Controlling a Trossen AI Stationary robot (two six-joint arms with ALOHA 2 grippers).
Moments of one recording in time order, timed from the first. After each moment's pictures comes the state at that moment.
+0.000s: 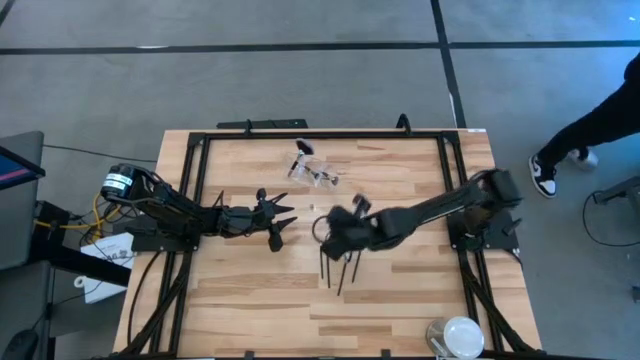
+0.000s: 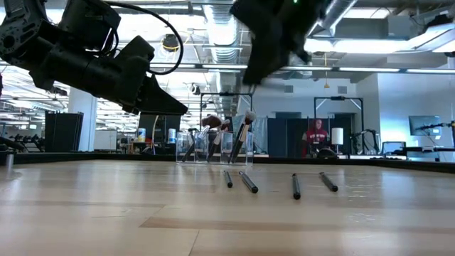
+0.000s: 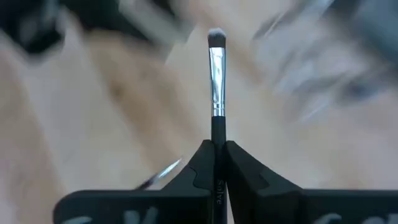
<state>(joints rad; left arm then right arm) -0.16 1.51 0.28 0.94 -0.46 -0.06 0.27 1.78 1.31 -0.55 0.60 0.58</state>
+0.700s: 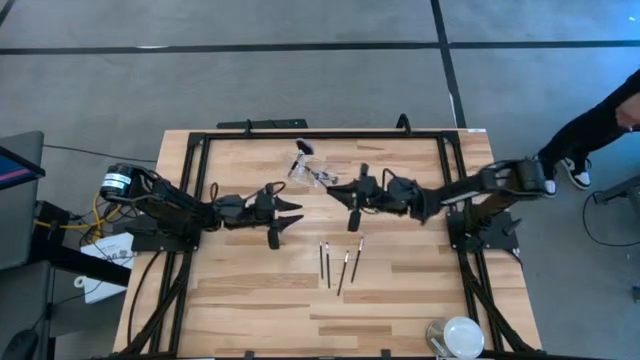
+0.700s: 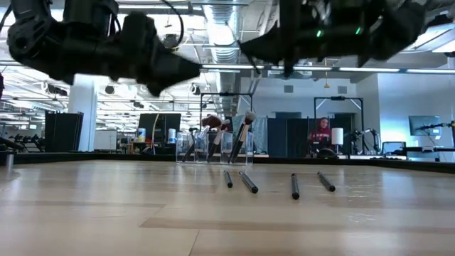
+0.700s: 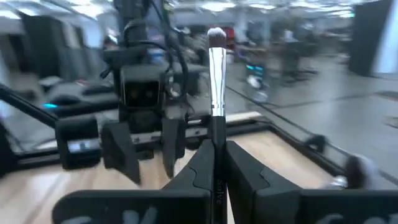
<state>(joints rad) -0.08 1.50 0.30 1.19 -0.20 -0.07 -0.01 1.53 0.60 0.95 0.17 0.01</state>
